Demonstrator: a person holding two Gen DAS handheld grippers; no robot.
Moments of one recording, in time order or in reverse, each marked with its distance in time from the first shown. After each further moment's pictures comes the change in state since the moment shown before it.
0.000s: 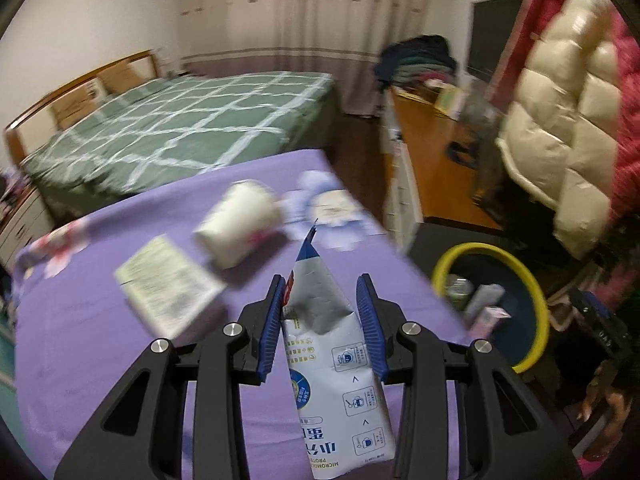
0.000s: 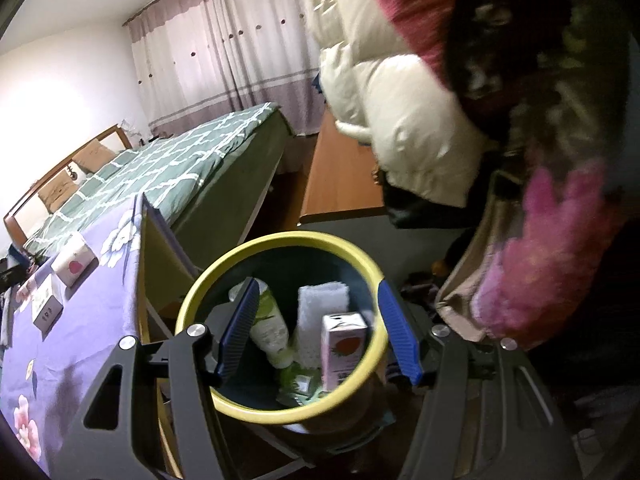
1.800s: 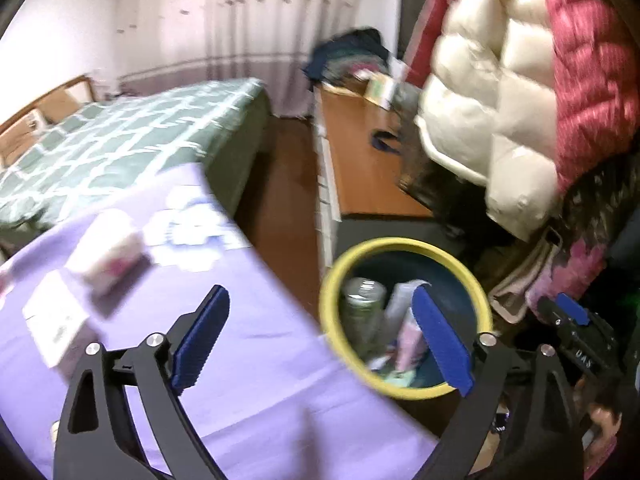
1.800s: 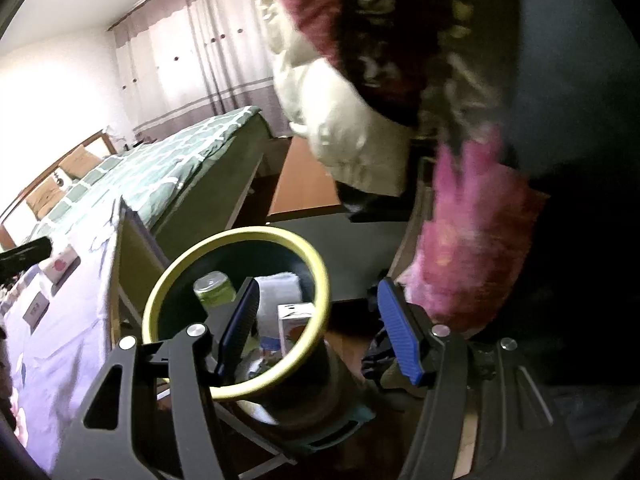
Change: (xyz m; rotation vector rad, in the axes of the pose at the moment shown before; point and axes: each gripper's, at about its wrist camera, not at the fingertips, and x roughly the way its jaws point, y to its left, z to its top) left arm 0.023 -0.088 -0.002 0.092 -0.039 -0.137; right arm -0.016 -0.036 -0.012 0.018 -0.001 -0.043
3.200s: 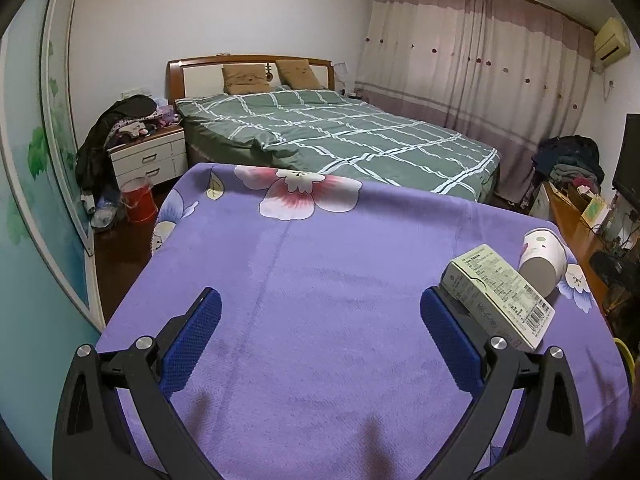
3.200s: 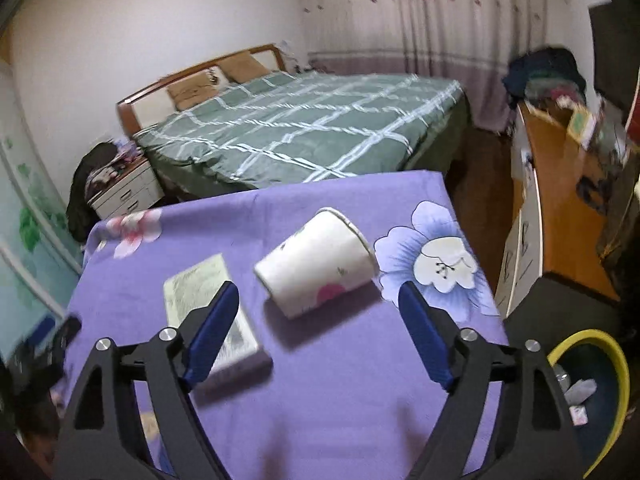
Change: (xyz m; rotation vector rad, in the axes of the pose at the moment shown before) left arm -0.103 0.340 -0.135 -0.504 -0.157 0.608; right arm 0.084 0.408 0.026 -0.401 0.190 0.459
